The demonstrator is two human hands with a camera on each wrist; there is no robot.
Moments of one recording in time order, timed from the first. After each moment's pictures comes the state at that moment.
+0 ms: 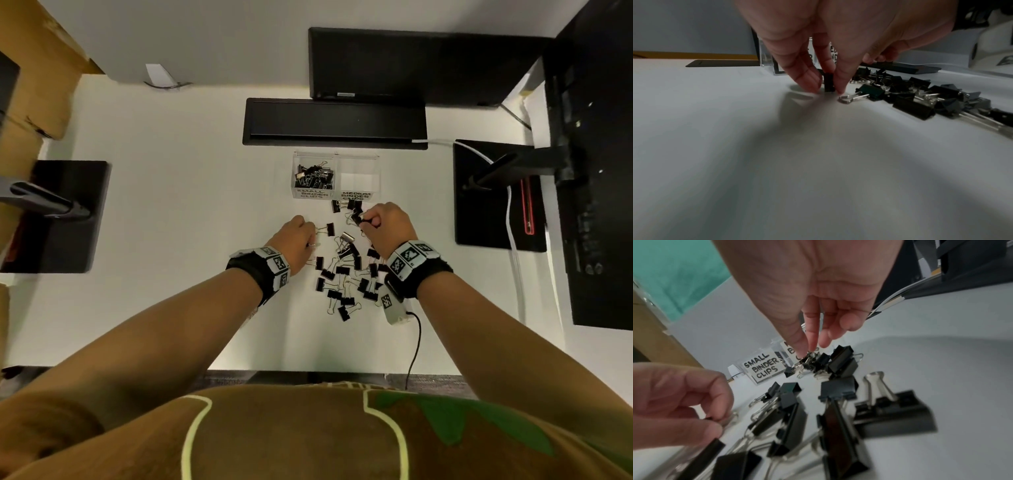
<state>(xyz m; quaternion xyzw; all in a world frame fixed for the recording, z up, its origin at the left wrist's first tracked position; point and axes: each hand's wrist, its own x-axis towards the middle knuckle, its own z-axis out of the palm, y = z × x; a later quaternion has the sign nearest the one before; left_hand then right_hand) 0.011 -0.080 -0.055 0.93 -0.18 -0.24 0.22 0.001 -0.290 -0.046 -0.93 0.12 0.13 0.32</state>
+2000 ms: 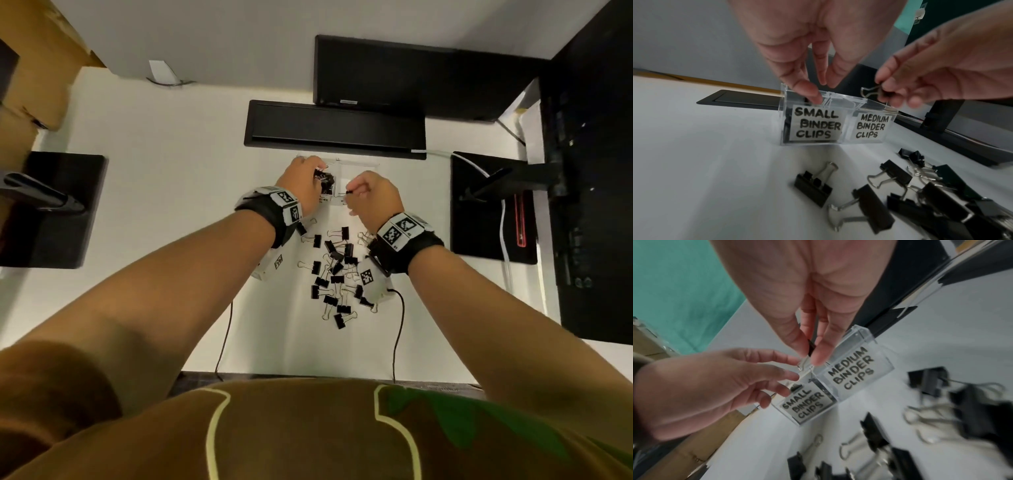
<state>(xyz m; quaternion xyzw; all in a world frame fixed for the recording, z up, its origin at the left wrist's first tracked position) 0.091 -0.111 -0.007 0.93 -0.08 -0.16 0.31 0.046 -0.262 -0.009 -0.86 0.15 0.09 0.47</state>
